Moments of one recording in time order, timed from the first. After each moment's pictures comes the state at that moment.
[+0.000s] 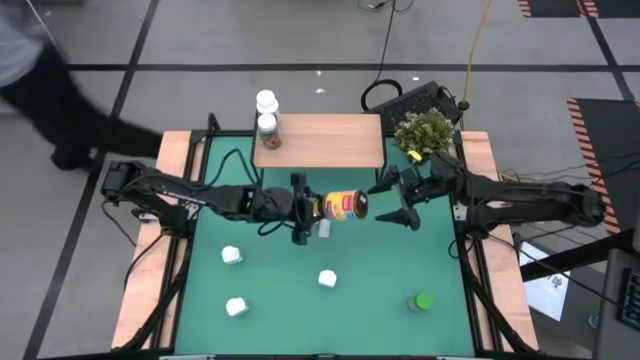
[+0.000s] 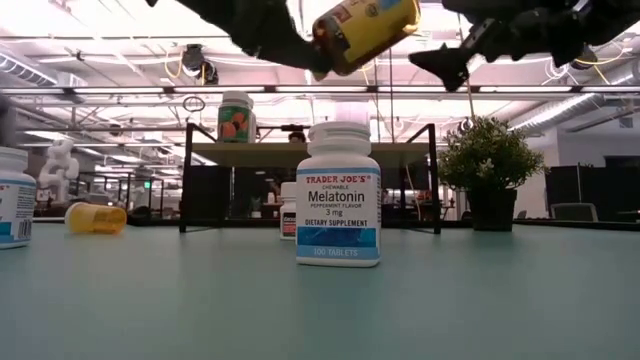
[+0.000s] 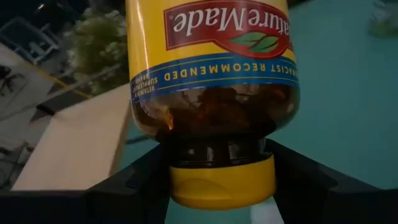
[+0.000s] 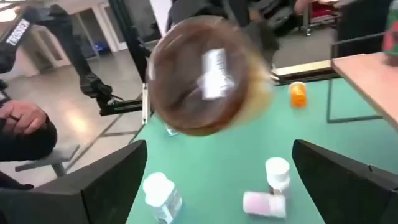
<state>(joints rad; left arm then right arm) -0.10 1.49 1.02 -0.02 -0.28 0.39 -0.27 0.87 0.48 0.24 -0.52 0.20</state>
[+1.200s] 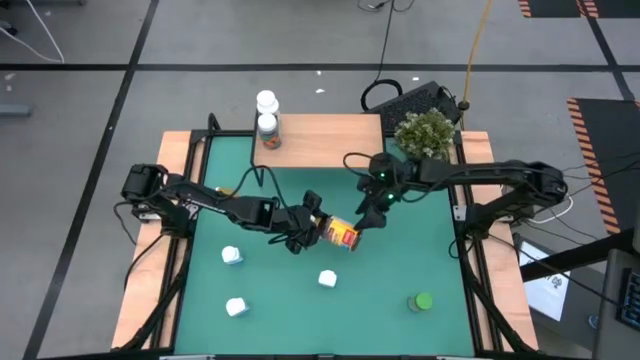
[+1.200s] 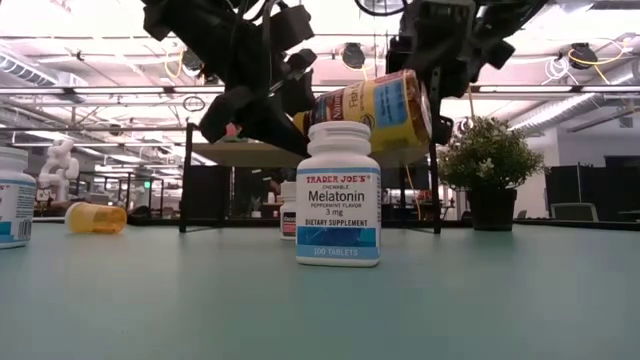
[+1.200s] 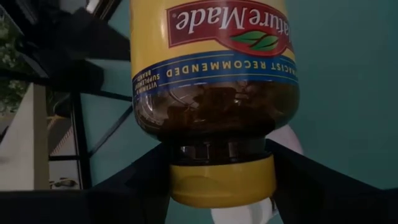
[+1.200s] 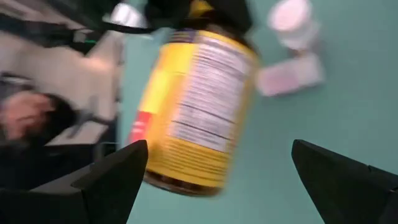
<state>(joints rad) -0.12 1.66 1.02 -0.10 -0.29 0.73 -0.25 1.39 0.87 -0.28 -0.65 0.42</state>
